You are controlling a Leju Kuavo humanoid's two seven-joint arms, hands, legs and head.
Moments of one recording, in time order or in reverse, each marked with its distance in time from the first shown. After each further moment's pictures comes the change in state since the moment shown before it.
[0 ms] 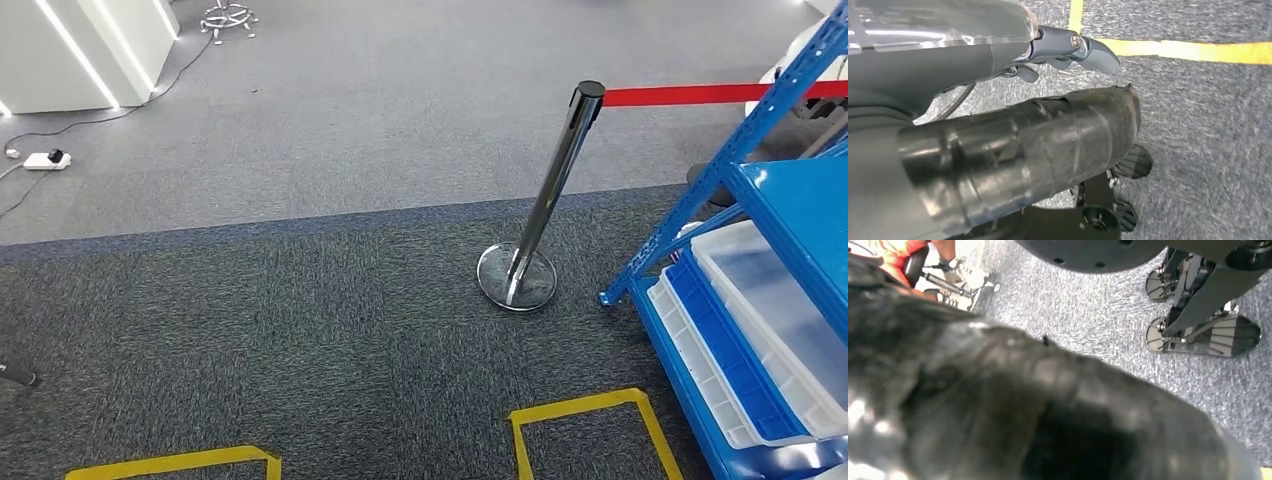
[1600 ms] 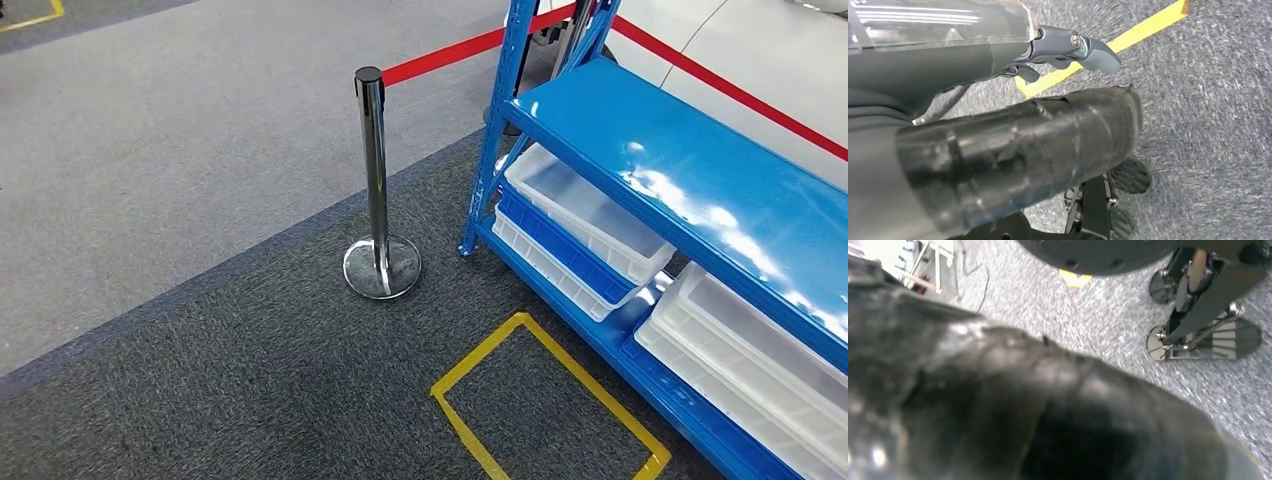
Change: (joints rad) left arm 0.006 0.002 0.013 0.000 0.001 0.001 -0.003; right arm 0.000 0.002 -0.017 0.000 -0.006 0.002 -0.006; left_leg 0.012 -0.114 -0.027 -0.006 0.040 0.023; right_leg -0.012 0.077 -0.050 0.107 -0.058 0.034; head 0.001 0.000
